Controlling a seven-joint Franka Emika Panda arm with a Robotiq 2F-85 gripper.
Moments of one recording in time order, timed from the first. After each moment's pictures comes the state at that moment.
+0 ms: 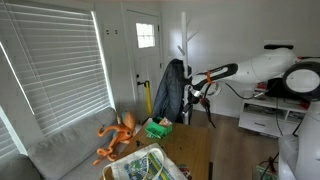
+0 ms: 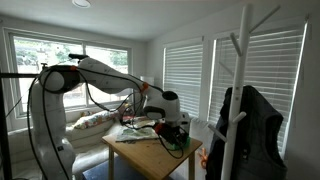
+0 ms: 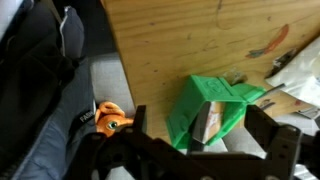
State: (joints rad) arm 0.15 -0.06 -0.61 -2.18 0.56 2.35 -0.86
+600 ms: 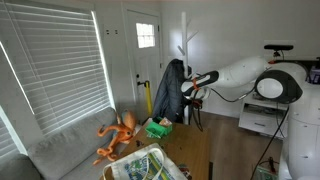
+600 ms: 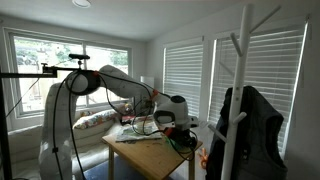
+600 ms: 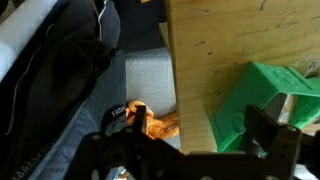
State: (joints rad) arm -0.02 0.15 -0.43 -2.03 0.55 2.45 -0.81
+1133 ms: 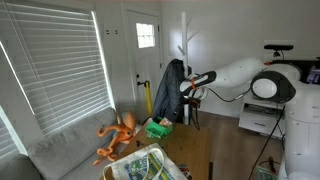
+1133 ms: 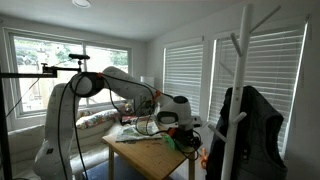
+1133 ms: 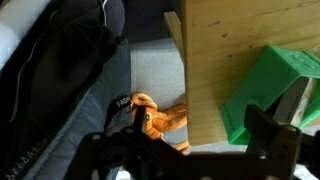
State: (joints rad) arm -0.19 0.20 -0.26 -1.97 0.54 2.48 -0.81
